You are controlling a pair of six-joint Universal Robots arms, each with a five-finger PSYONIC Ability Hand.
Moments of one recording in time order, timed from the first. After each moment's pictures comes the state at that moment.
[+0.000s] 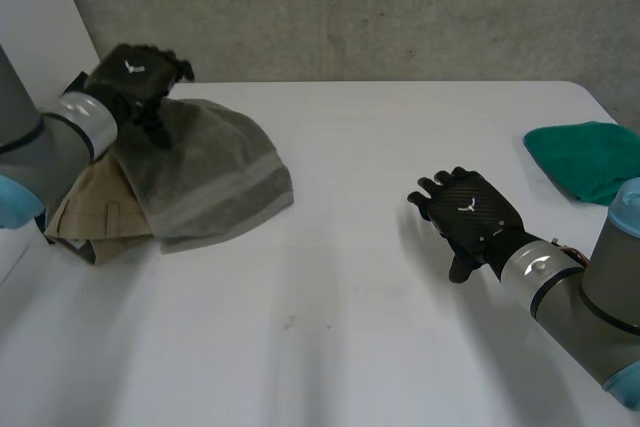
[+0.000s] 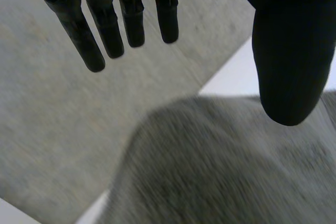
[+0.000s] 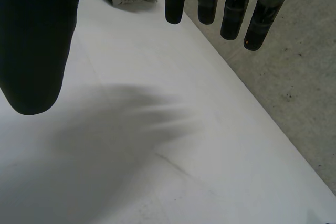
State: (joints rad) left arm 4.55 -2.10 -1.12 3.13 -1.25 3.60; right arm 1.86 -1.21 1.82 -0.32 1.19 2.52; left_hand 0.37 0.36 0.36 0.36 0.19; right_hand 0.20 0.22 0.21 0.23 0.06
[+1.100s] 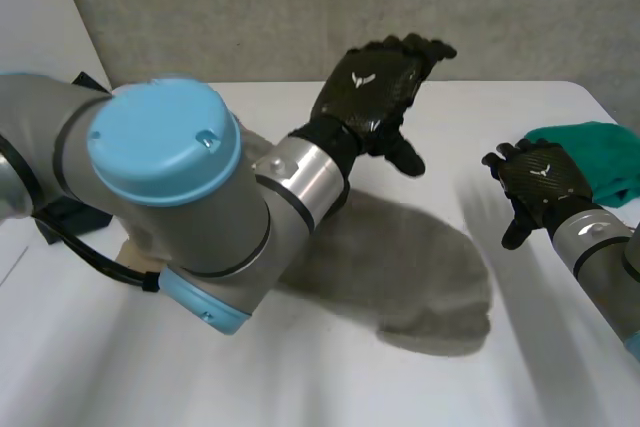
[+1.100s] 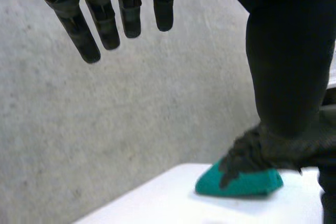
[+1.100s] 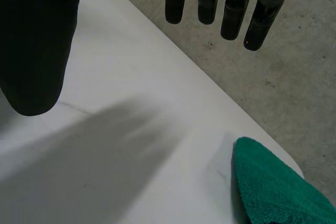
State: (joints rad) left arm 3.92 -2.09 -1.16 3.42 -1.43 3.02; right arm 1.73 -1.24 1.77 -0.32 1.35 2.65; left_hand 0.25 0.28 0.28 0.27 0.09; right_hand 0.20 0.22 0.21 0.23 0.06
